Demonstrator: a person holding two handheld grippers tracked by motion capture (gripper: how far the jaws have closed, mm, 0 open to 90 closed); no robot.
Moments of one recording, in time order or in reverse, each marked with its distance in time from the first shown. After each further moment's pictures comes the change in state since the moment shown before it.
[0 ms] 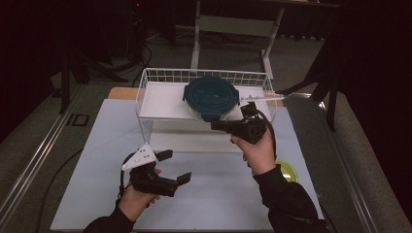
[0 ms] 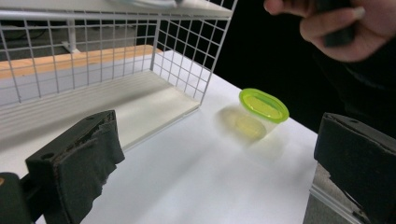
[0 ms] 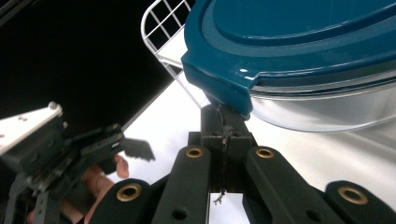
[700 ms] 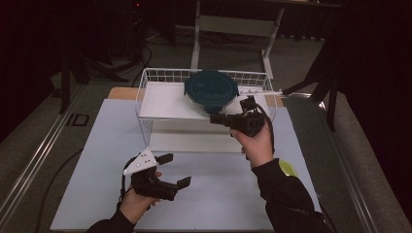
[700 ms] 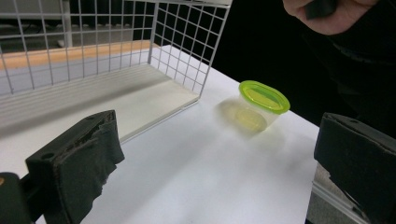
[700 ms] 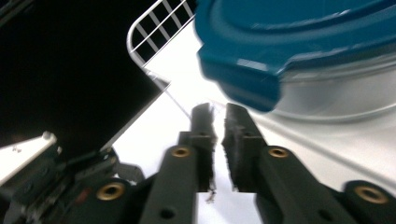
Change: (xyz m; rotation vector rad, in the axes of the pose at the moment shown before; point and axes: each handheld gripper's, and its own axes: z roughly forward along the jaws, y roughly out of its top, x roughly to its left) left arm 0.004 -0.013 0.002 0.004 -0.019 0.030; right arm -0.008 0.008 0.006 -0.015 -0.011 -0.016
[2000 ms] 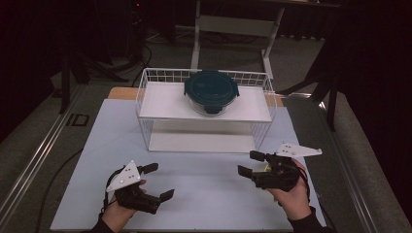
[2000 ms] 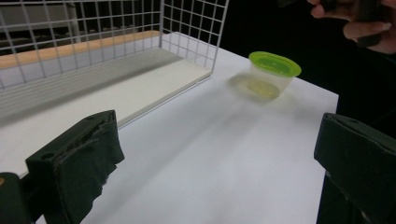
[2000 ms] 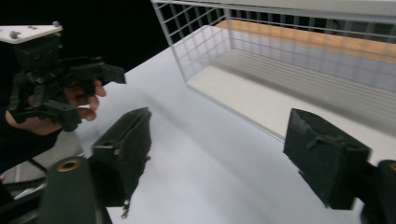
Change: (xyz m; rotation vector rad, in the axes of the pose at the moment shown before) left arm 0.015 -0.039 -0.033 0.018 0.035 0.079; right arm -0.014 -0.124 -0.079 -0.083 -0.053 -0.188
